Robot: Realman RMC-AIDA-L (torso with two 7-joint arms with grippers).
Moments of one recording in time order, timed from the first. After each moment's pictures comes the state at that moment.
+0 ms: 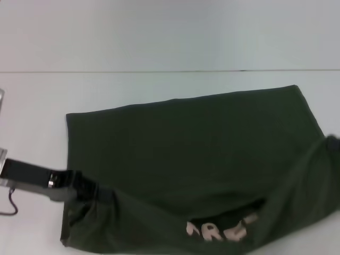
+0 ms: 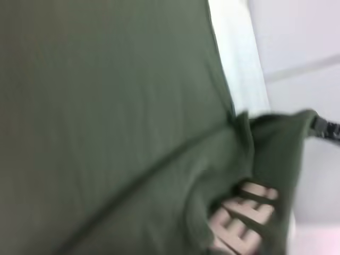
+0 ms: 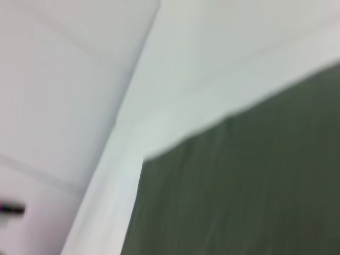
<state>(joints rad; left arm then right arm) -0.74 -1.97 0.24 0.60 2.71 1.91 -2.29 0.56 1.86 -0.28 -0.56 -2.33 -1.72 2.12</state>
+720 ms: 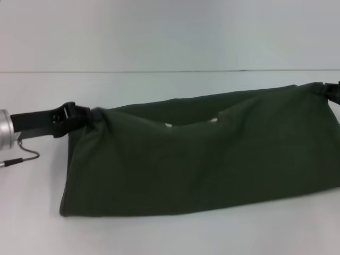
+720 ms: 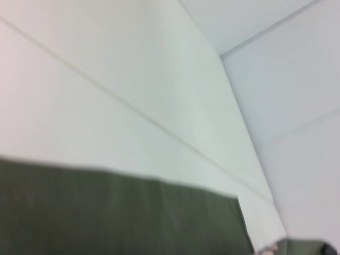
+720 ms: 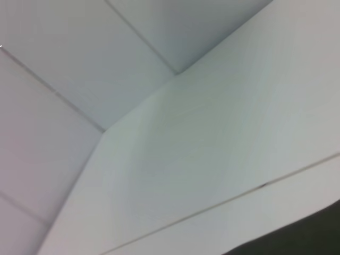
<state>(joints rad) -0.71 -1.98 0.14 0.49 2.41 1.46 -2.20 0.64 1.98 -0.27 -0.50 -2.12 -1.17 2.00</state>
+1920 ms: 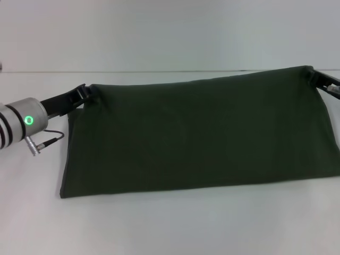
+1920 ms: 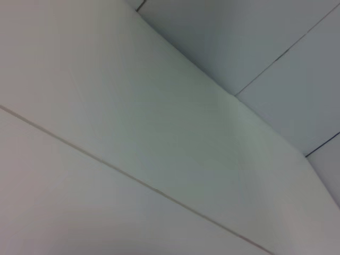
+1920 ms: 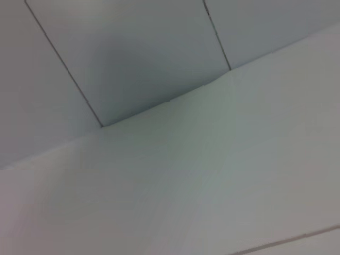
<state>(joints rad) -0.77 -2.11 0.16 0.44 2.22 0.92 -1.97 0.77 2.09 -0.27 -0.35 -1.84 -0.66 1.48</state>
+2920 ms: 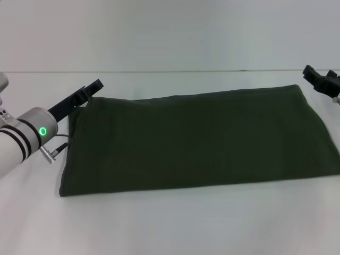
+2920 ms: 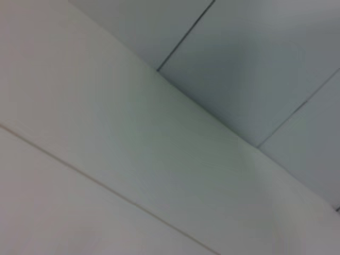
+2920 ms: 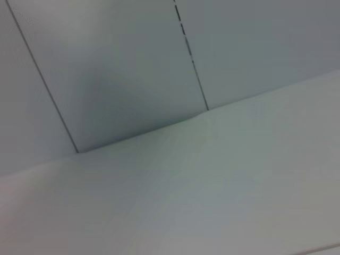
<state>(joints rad) -0.74 -2.17 0.16 0.33 1.85 0.75 -1.58 0.72 2.09 -0.27 -0.24 -1.47 -0.70 1.00</state>
